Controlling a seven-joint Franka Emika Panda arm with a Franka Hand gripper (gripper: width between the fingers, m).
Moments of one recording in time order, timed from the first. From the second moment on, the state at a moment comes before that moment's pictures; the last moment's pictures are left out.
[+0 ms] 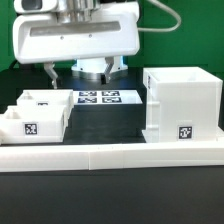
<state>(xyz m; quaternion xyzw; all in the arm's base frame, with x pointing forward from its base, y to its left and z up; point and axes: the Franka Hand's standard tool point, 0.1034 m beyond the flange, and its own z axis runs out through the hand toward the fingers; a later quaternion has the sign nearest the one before) 0.534 -0.072 0.081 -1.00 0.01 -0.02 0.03</state>
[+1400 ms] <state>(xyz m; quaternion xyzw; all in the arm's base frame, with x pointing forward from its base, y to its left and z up) 0.510 -0.098 0.007 -1.00 0.00 -0.02 0.01</state>
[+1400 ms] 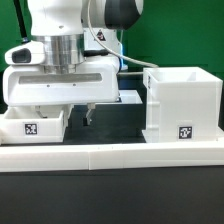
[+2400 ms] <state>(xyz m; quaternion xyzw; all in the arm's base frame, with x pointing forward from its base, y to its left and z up) 0.510 -0.098 0.007 -1.00 0.00 -0.02 0.01</state>
